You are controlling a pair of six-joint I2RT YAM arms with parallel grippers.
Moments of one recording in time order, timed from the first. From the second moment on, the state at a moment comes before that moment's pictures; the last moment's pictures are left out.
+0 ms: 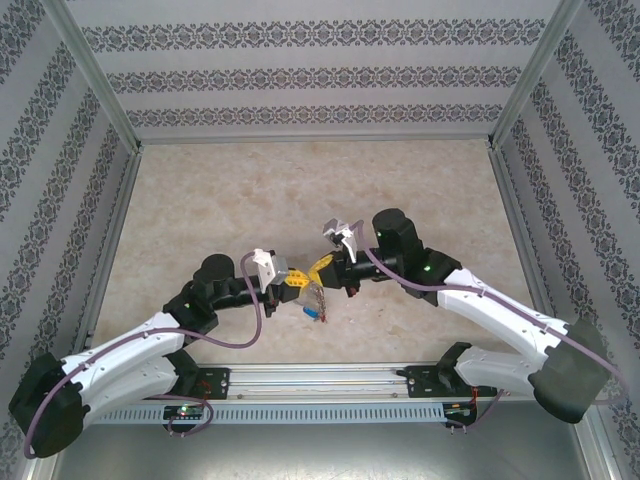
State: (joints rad) left arm -0.71 0.88 0.40 0.29 0.55 0.02; right arm 0.72 1.11 0.80 -0.15 -0.79 0.18
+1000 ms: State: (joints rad) left arm -0.91 0.93 0.85 -0.51 0.48 0.19; right arm 1.00 0.81 0.75 -0.41 -0.43 -0.06
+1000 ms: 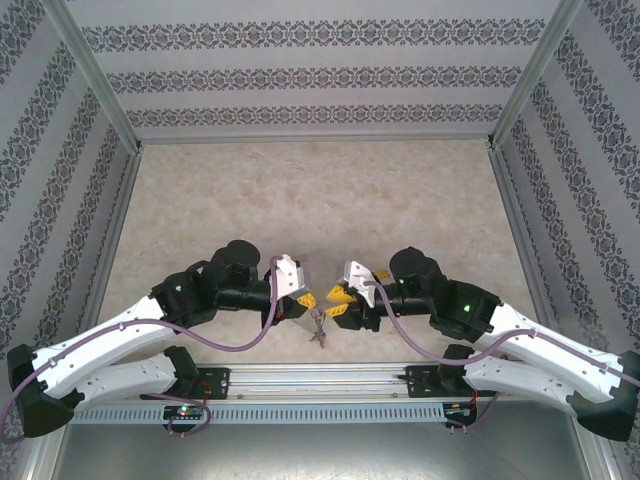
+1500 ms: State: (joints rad) left arm -0.92 0.96 0.86 -0.55 0.48 0.21; right arm 1.01 0.91 0.74 -0.33 -0.46 -0.09
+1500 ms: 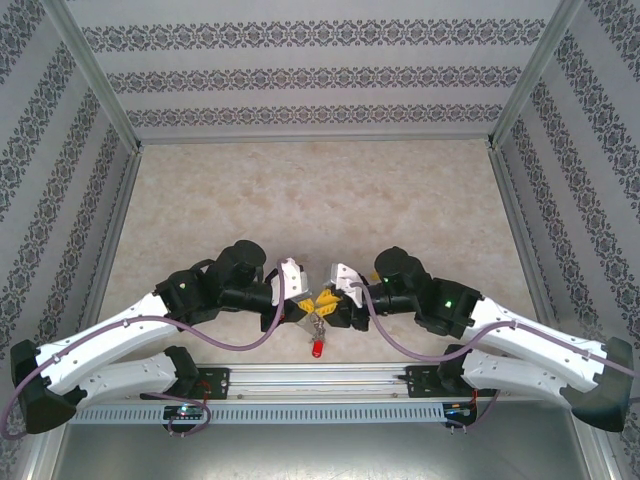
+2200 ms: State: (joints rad) left arm -0.92 0.94 0.86 -0.55 0.48 0.21; right arm 1.01 0.93 0.74 -0.34 -0.45 -0.09
